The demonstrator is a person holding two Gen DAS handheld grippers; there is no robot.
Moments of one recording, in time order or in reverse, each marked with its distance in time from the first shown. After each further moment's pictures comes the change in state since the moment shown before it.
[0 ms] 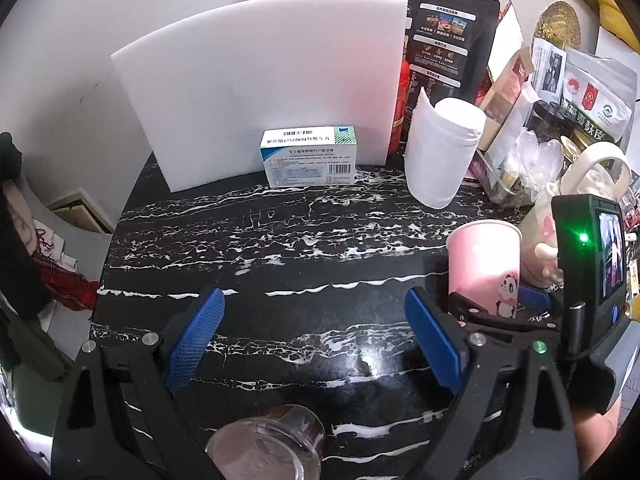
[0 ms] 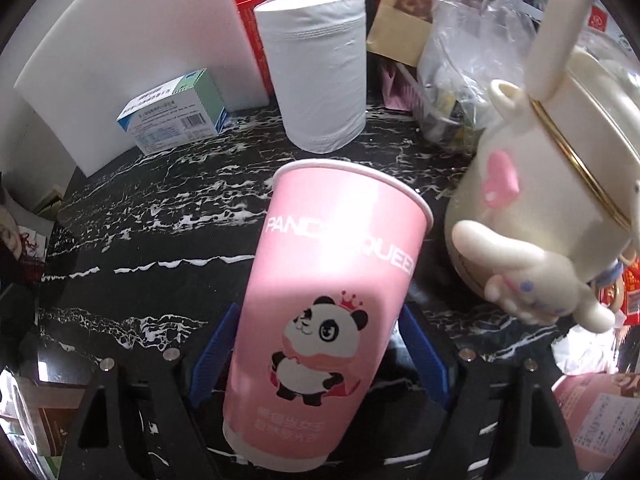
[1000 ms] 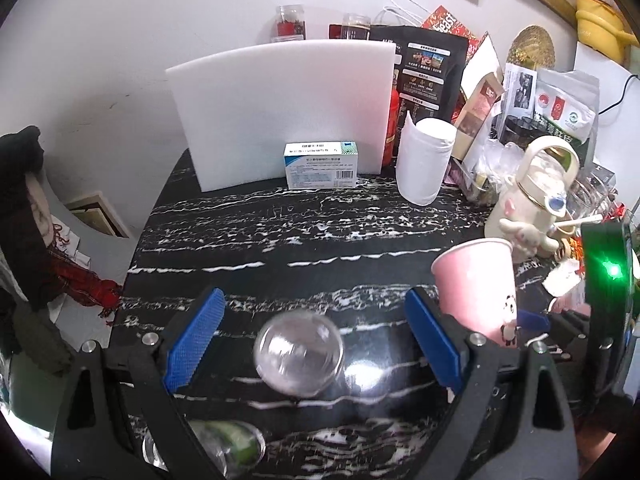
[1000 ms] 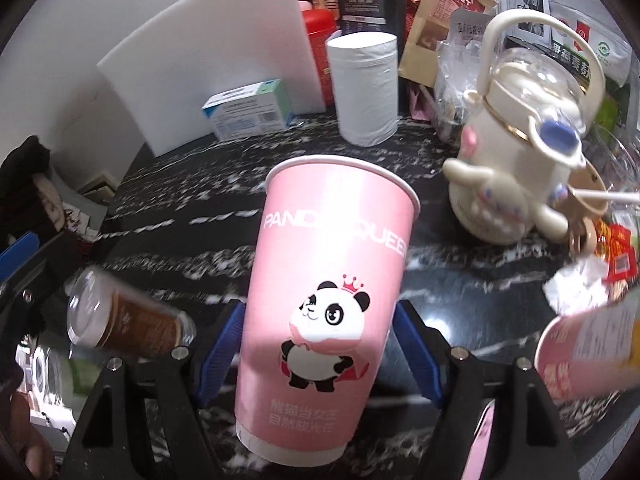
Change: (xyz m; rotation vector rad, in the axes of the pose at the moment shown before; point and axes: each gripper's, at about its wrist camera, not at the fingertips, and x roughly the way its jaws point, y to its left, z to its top) left arm -0.100 0.022 -0.064 -0.016 -0.114 -0.005; right arm -0.081 0.019 -0.076 -0.059 -0.076 0.126
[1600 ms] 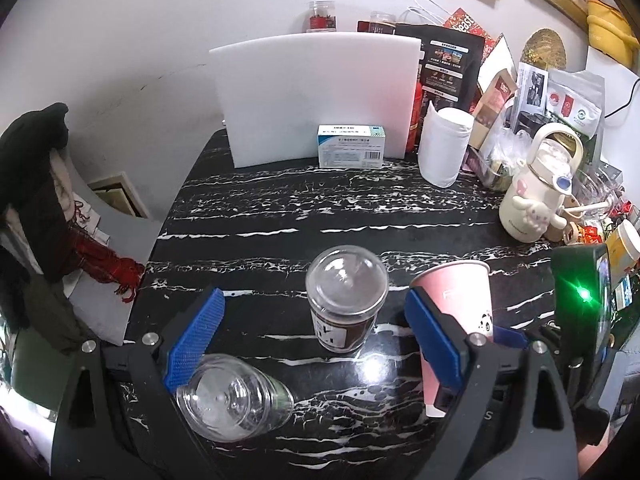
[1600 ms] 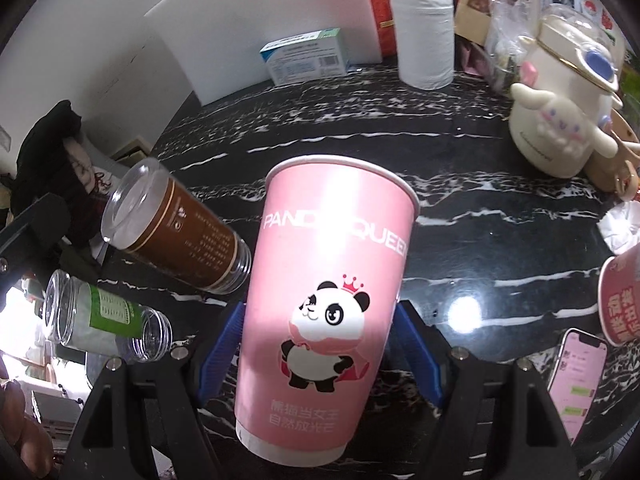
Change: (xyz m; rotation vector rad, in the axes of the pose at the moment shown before) left arm -0.032 0.031 -0.047 -0.044 0.016 0.054; right arm 0.017 0.038 -0.050 -0.047 0.074 0.102
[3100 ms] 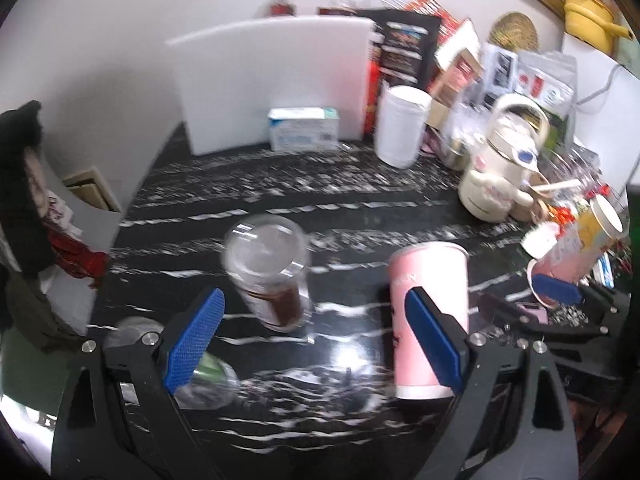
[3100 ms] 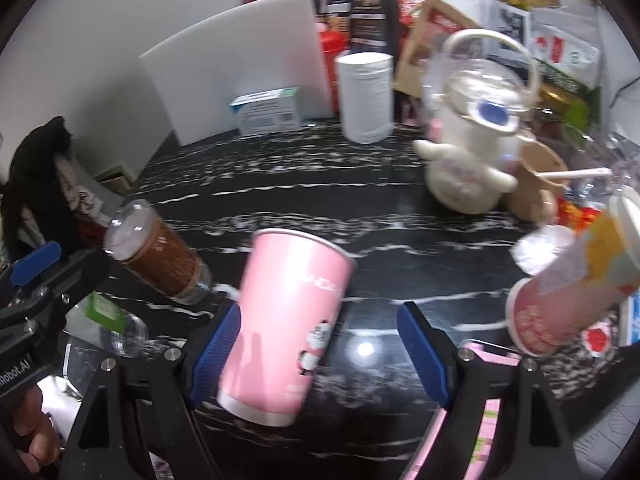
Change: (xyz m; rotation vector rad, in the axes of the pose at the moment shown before) left arm 0.002 -0.059 -0.018 0.034 0.046 -0.110; right arm -0.077 -0.052 -0.008 -0.008 -0.144 -0.159
